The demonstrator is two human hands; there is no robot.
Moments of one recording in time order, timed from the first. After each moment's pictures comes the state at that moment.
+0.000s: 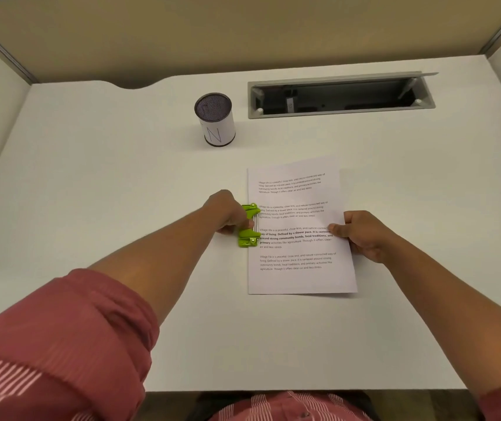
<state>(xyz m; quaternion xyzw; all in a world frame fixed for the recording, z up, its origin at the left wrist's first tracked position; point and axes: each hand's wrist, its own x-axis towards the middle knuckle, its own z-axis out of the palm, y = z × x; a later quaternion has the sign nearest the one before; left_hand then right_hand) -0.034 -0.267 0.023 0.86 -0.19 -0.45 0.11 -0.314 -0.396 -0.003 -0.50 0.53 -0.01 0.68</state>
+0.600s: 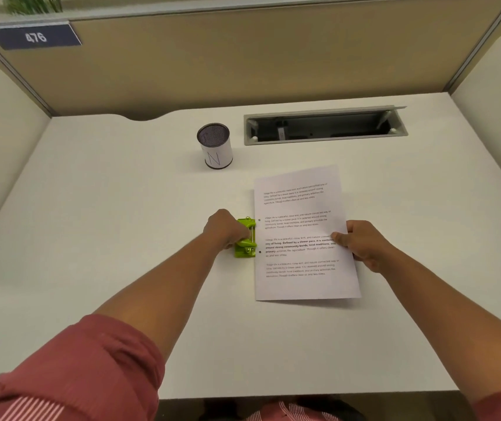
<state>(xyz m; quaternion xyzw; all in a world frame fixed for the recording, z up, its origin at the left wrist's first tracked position) -0.060 -0.246 0.040 0.88 -0.22 -0.37 0.18 -0.332 -0.390 0.027 -0.57 0.56 -0.06 0.60</state>
